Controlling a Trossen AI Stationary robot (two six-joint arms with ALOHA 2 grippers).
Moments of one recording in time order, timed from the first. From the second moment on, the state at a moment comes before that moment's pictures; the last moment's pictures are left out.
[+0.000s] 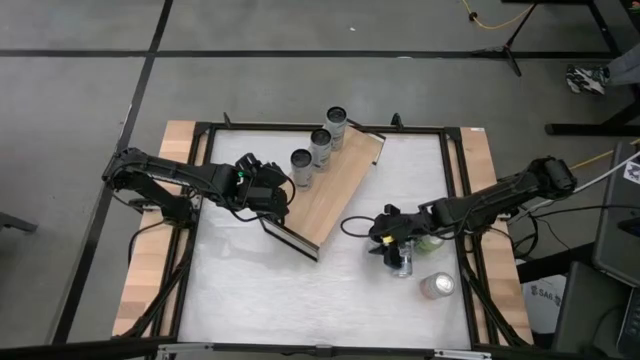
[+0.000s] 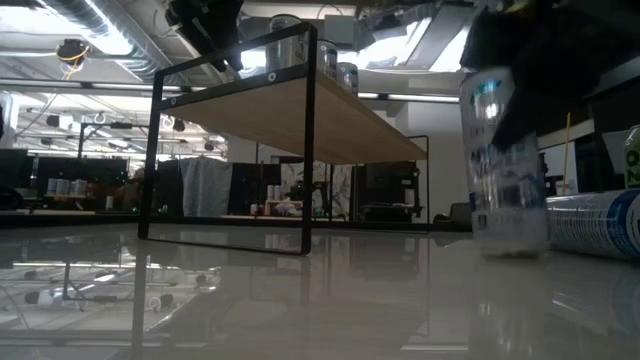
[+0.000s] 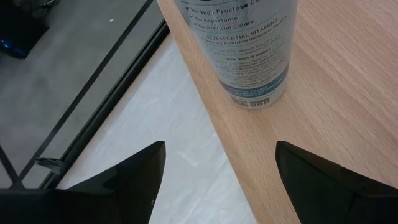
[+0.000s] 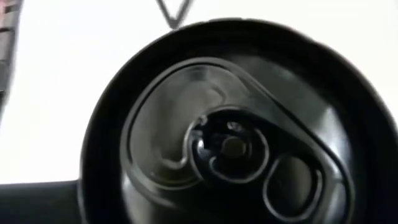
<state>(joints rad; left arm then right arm) -0.16 1.45 1.39 -1.16 -0.67 -0.62 0.29 1.26 0.68 -0.26 0.05 0.44</state>
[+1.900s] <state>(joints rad) -0.16 1.45 1.39 -1.03 -0.67 -0.62 -0.27 1.41 1.27 -0.56 -0.19 -0.11</state>
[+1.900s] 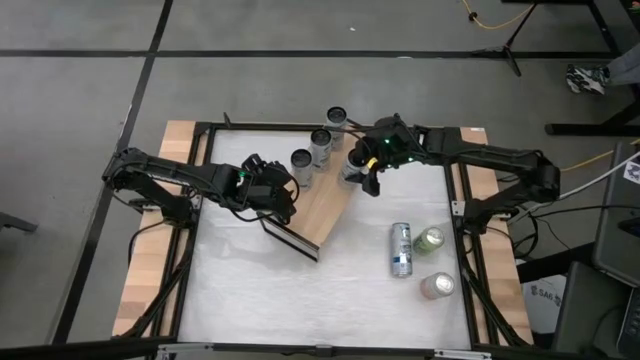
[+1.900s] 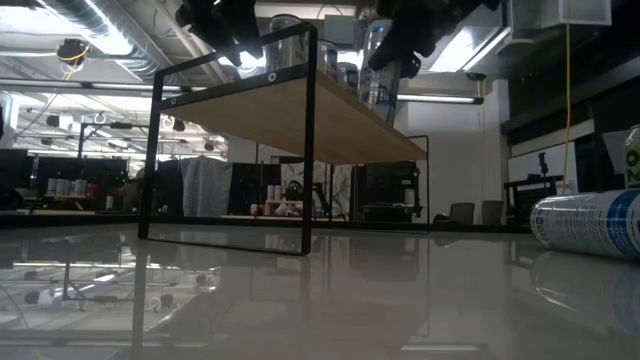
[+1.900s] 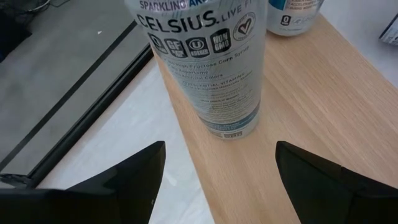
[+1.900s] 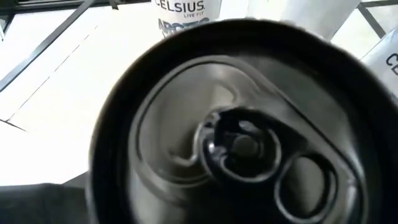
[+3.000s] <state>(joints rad) -0.16 1.45 1.39 -1.02 -0.57 -0.62 -0.27 1.41 1.58 -0.87 -0.18 -0.18</state>
